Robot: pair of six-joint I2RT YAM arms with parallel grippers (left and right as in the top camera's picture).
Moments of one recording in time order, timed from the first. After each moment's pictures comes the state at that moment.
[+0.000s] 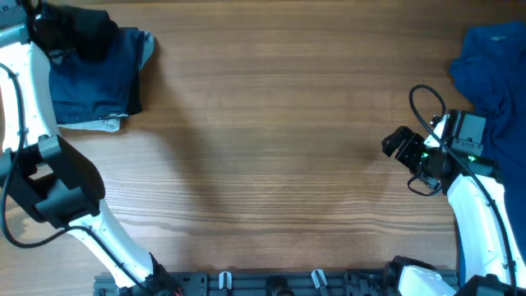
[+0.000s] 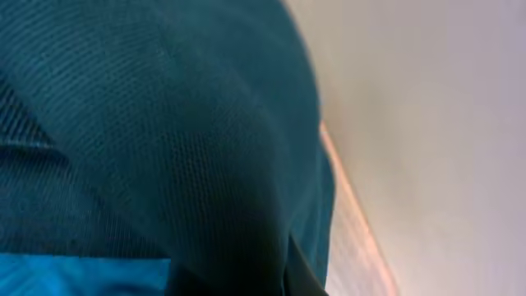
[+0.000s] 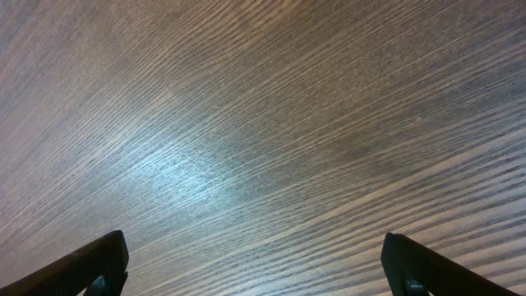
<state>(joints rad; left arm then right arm) 0.37 2.12 2.01 -0.75 0.17 -0.80 -0.27 1.26 0.75 -0.65 -0.22 0.38</state>
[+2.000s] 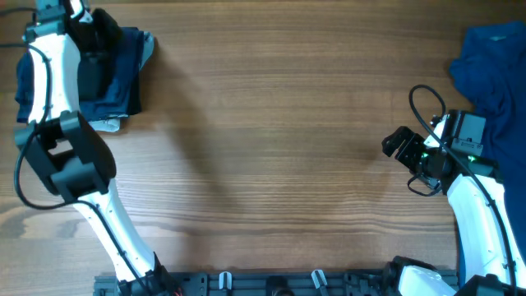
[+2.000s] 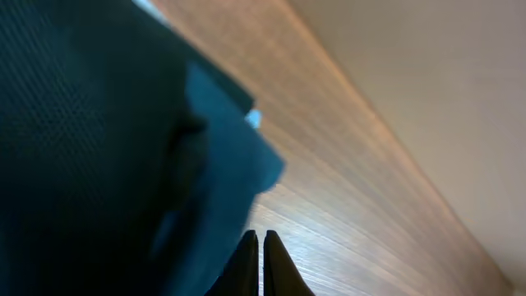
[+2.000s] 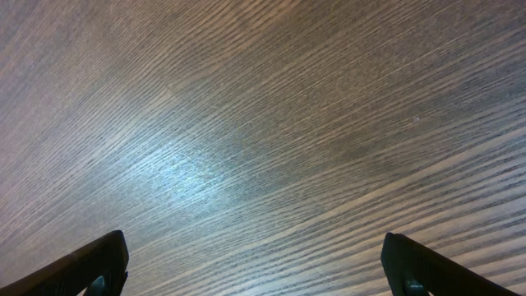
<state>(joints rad) 0.29 2.31 2.10 -0.79 0.42 -0.52 -0.27 1.26 0.75 -0.65 -0.22 0.38</state>
